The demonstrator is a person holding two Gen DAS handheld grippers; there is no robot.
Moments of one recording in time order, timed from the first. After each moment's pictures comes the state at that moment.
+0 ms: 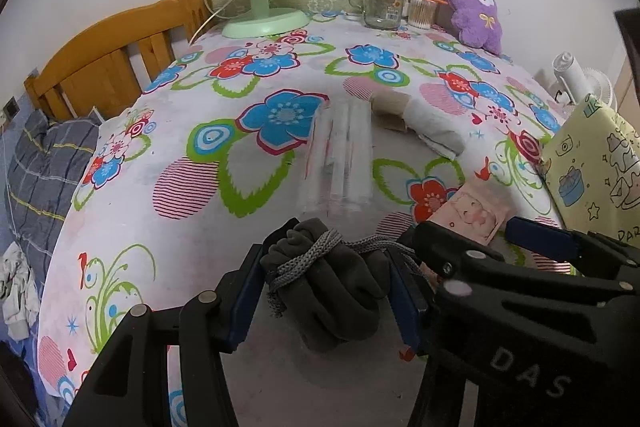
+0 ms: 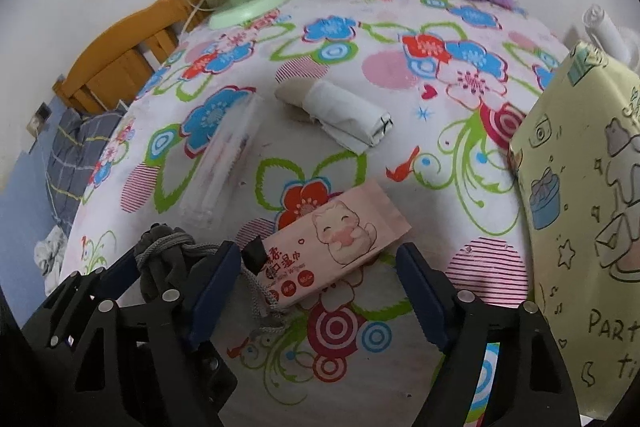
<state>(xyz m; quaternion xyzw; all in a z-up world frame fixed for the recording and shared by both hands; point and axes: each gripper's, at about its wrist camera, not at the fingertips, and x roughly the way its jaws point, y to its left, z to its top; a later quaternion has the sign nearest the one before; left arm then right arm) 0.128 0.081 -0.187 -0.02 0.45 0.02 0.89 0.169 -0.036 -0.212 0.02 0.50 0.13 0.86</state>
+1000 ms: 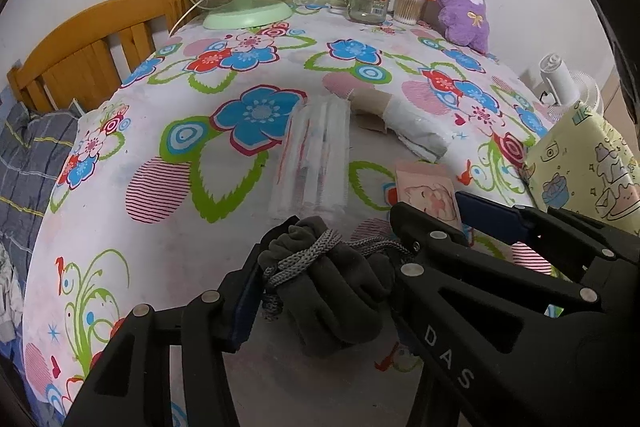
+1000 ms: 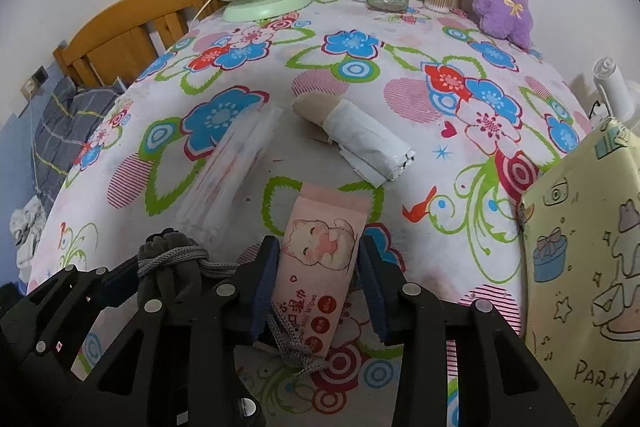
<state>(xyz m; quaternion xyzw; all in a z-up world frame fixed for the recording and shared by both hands) 0.136 0.077 -0.185 -0.04 0.46 -0.01 0.89 0.177 -0.012 -0.208 -0.05 0.47 0.13 0.87</state>
